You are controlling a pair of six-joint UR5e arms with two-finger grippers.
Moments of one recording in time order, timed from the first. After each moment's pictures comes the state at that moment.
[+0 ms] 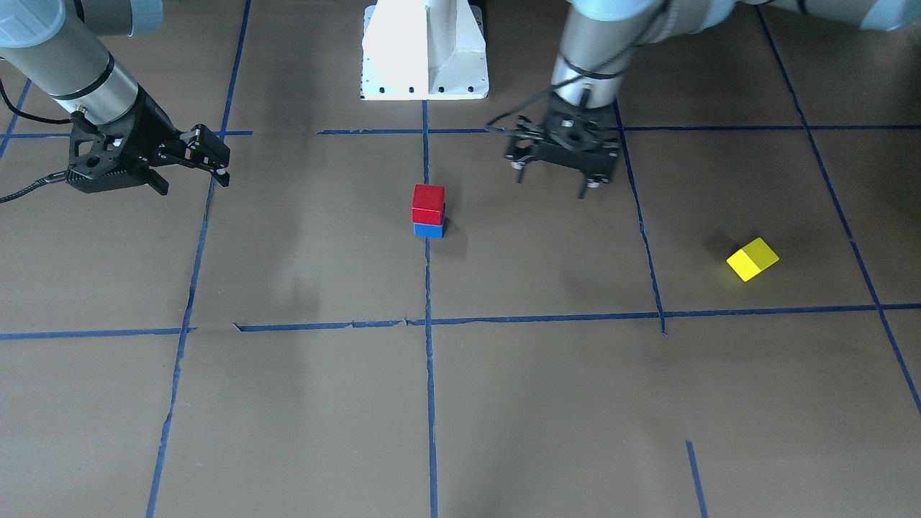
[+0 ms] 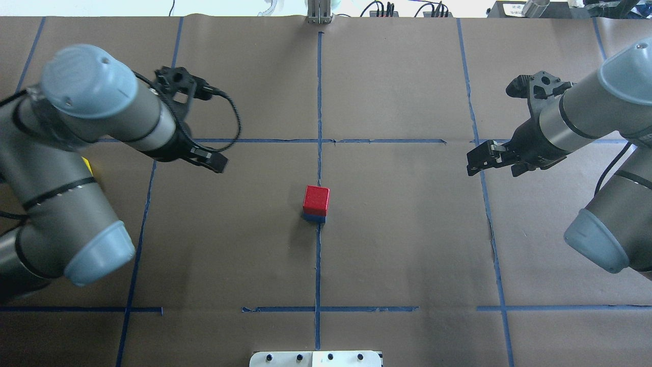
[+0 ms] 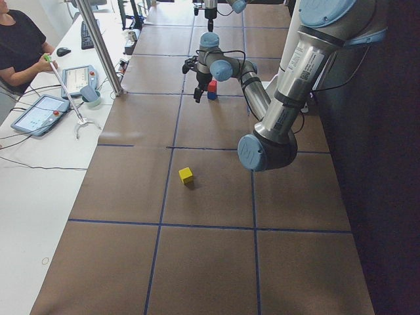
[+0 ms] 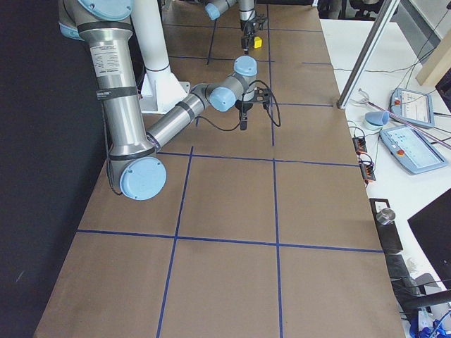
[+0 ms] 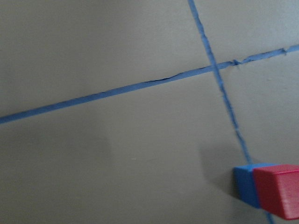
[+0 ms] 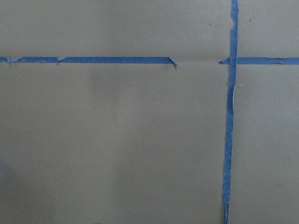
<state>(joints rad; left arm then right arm) -0.76 -2.00 -1.98 -1.49 -1.98 -0.62 0.85 -1.38 2.04 -1.50 2.19 0.94</state>
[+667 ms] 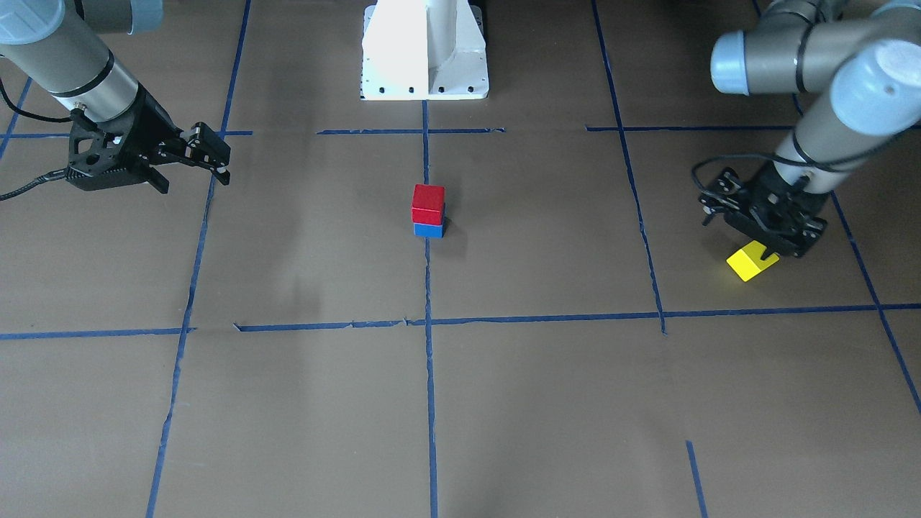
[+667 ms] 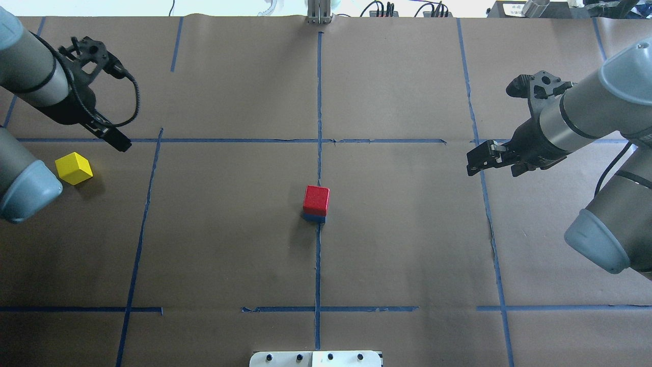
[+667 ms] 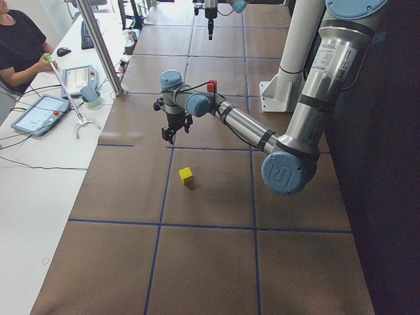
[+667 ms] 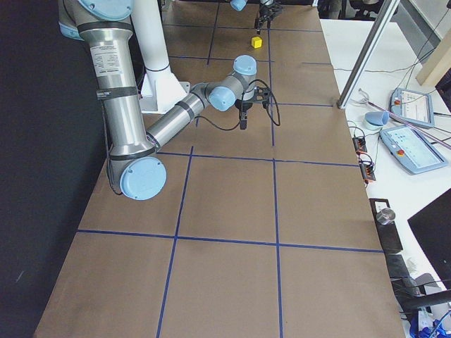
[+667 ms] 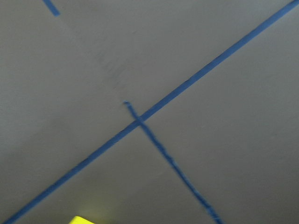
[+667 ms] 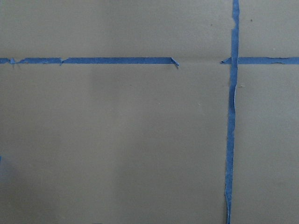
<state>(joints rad) -1.06 -1.87 -1.70 -1.59 -2.20 0.10 0.85 -1.38 2.05 -1.50 2.18 0.95</state>
